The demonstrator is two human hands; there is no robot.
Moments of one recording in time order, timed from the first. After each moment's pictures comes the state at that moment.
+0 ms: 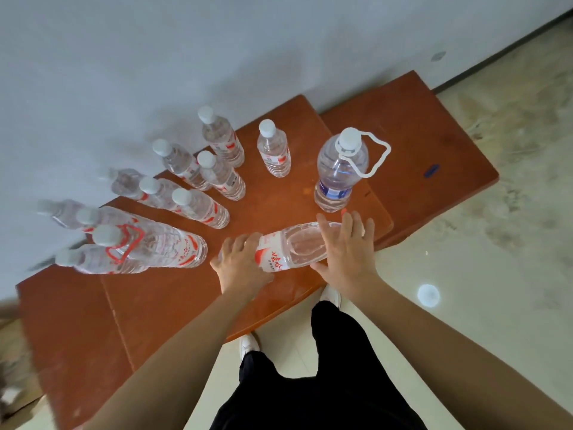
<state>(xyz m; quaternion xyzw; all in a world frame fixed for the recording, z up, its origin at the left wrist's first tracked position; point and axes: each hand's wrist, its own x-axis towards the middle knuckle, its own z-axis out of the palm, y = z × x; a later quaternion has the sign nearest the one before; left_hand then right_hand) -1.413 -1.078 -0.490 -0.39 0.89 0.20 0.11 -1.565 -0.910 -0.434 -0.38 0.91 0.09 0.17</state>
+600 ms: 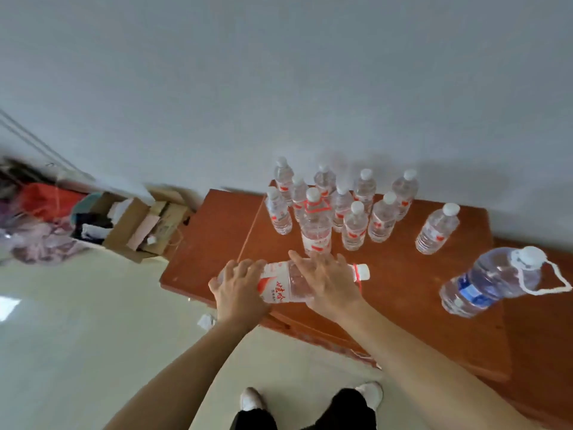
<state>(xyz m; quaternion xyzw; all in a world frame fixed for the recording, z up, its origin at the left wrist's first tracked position) -1.196 -1.020 -0.363 -0.68 0.73 0.06 -0.03 -1.405 -1.013 -0.355 -0.80 0.59 0.02 0.13</state>
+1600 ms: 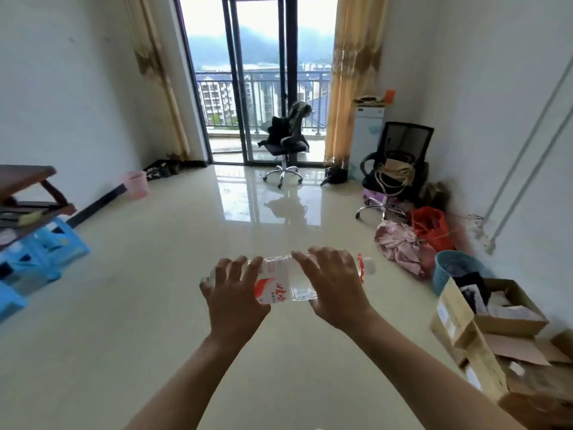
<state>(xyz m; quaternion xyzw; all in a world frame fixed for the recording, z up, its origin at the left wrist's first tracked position) -0.485 -0.540 -0.229 -0.94 0.19 -0.23 -0.16 -0.538 -0.743 -0.207 -0.98 -0.07 -0.20 -0.01</state>
